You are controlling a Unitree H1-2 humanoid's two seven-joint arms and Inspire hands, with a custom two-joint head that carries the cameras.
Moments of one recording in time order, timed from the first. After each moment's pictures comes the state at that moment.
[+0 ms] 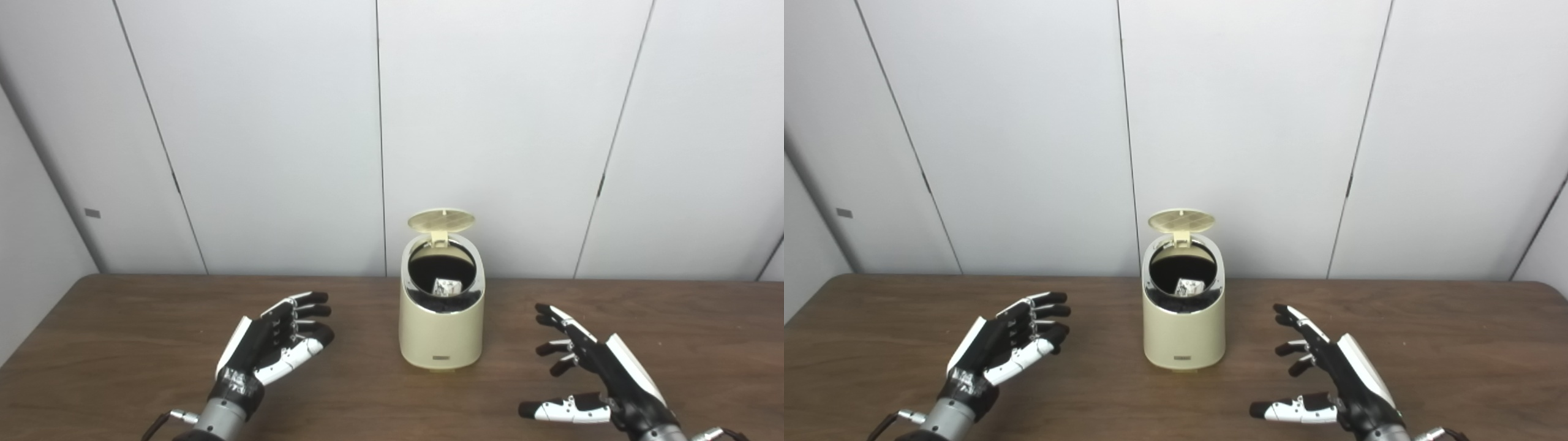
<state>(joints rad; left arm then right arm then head) -0.20 0.24 -0.01 -0.10 -0.05 0.13 -0.12 -0.15 -0.28 0.07 -0.22 -0.33 0.14 0.15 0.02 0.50</state>
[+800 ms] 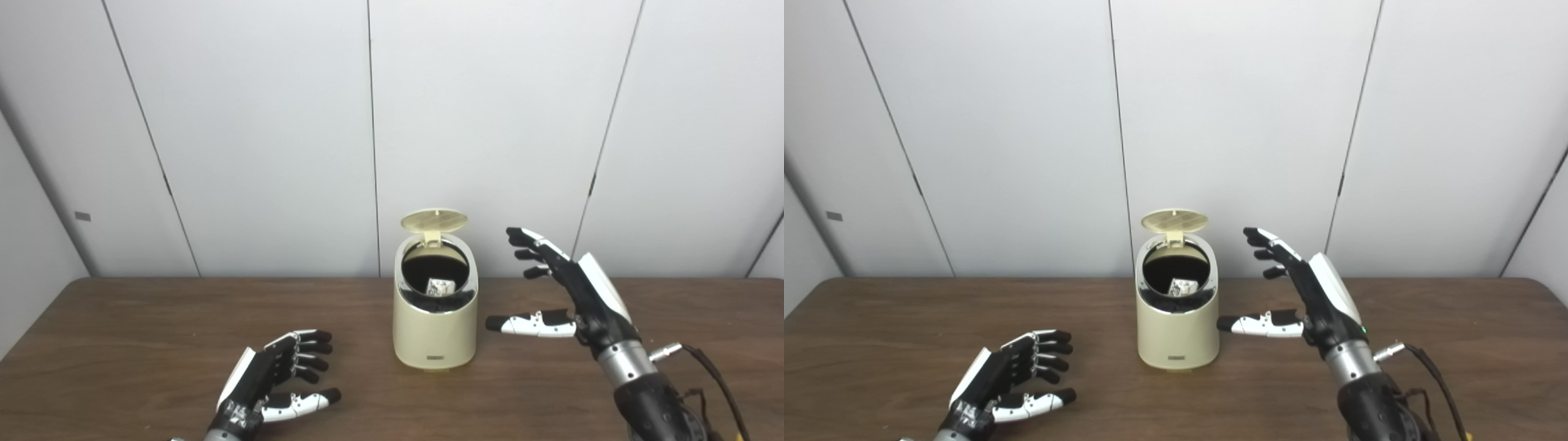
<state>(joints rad) -0.16 0.24 -0.03 0.01 0.00 -0.02 -0.16 -0.42 -0.24 0.09 -0.16 -0.40 0.15 0.10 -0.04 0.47</state>
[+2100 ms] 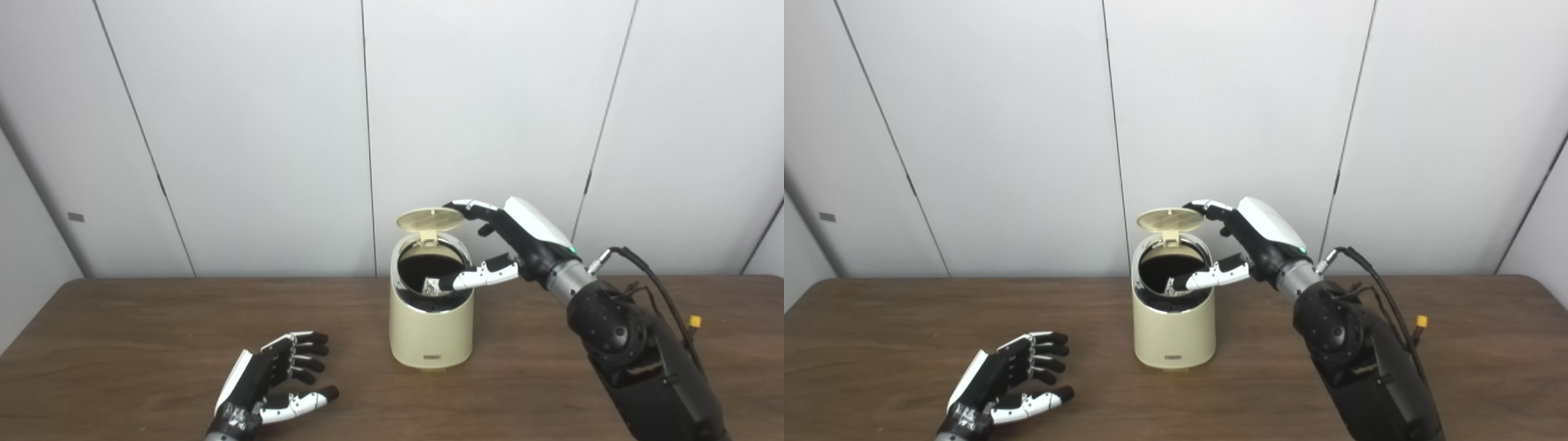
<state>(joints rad) -0.15 0.21 0.00 0.03 0.05 -0.03 -0.15 -0.69 -0.30 0.26 -0.03 -0.56 0.24 0.32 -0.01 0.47</state>
